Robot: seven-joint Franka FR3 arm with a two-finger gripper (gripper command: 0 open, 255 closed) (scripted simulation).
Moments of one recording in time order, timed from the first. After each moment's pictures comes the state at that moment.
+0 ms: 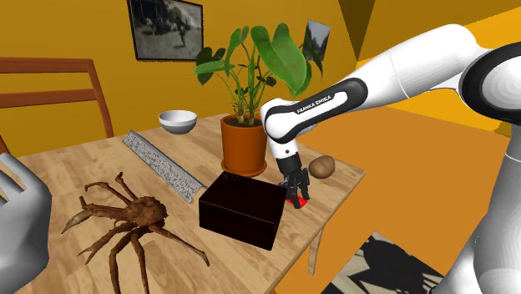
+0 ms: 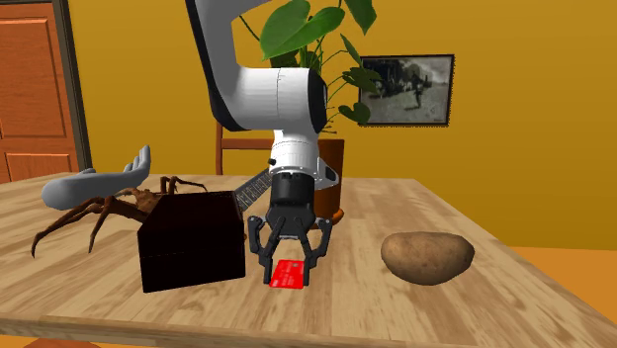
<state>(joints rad) 0.05 0.22 0.11 -2.01 -0.02 1.66 0.01</state>
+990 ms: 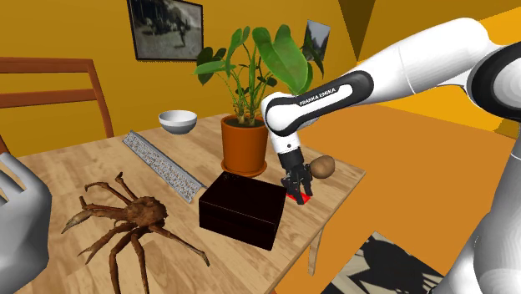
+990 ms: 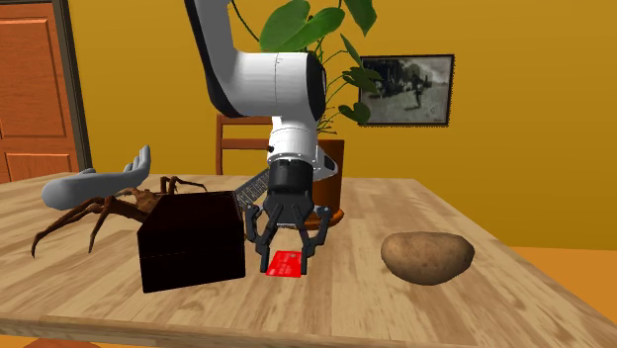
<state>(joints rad) 0.05 0.18 0.11 -2.00 -0.01 1.59 0.01</state>
